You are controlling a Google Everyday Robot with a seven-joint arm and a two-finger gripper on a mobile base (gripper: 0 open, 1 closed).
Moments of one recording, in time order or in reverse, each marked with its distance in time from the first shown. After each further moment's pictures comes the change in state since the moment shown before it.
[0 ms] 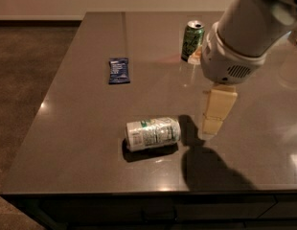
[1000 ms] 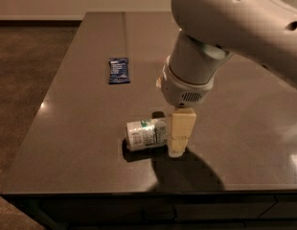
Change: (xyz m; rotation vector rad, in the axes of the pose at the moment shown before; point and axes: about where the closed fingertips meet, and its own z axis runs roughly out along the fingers) arm -0.046 0.015 0.072 -0.084 0.021 -0.108
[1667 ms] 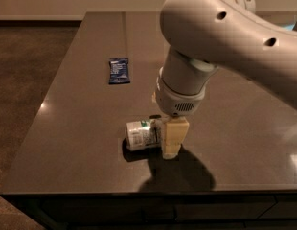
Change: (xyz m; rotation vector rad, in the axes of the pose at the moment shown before) arm -0.003 0.006 0.023 -0.022 0.019 -0.022
